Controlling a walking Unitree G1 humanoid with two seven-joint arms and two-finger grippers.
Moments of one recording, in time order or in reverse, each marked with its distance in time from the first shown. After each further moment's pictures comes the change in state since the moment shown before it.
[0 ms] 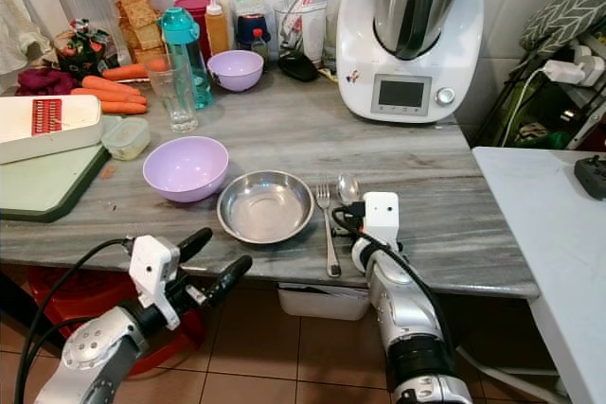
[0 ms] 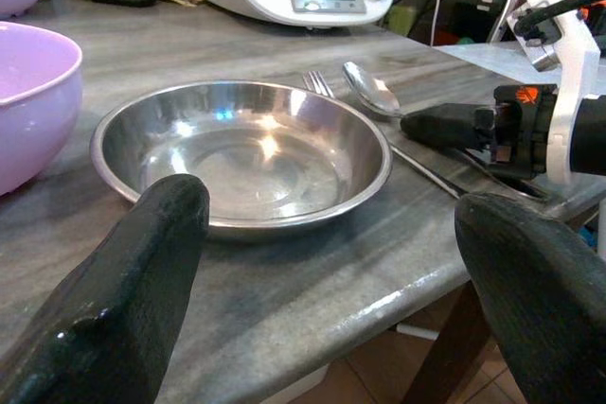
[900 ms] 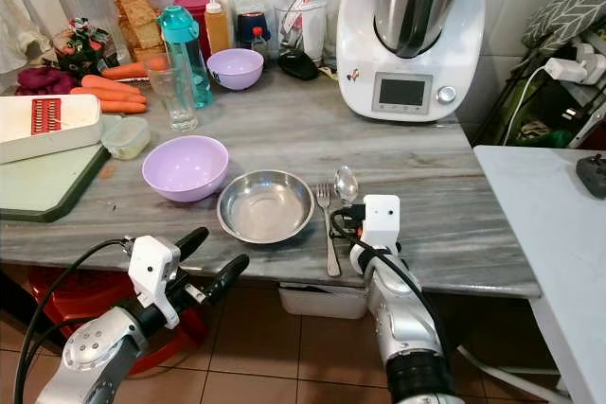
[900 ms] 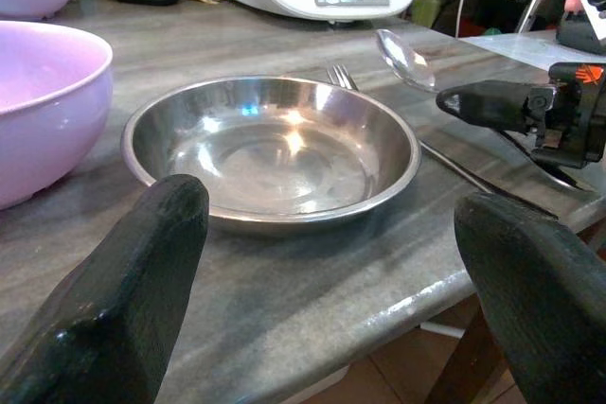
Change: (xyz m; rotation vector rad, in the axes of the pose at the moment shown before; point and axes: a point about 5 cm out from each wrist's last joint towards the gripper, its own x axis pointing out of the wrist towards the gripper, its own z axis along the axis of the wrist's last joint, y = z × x) left arm 0.000 0.003 0.000 0.031 0.004 0.043; right arm -0.013 0.004 0.004 0.006 -0.101 0.006
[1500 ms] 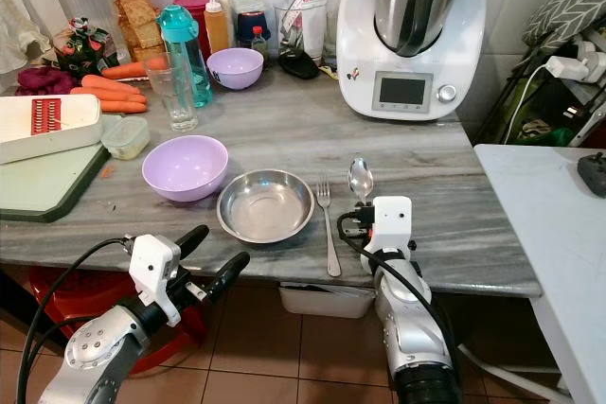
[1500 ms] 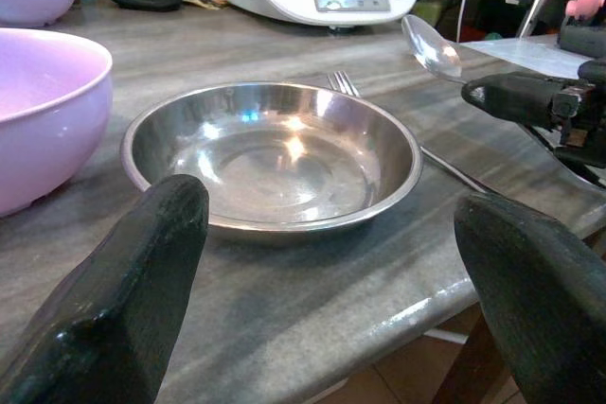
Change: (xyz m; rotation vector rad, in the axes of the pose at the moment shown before) left arm 0.002 0.000 0.000 0.001 -0.015 0.005; right arm -0.009 -0.010 0.002 -0.097 -0.075 -0.056
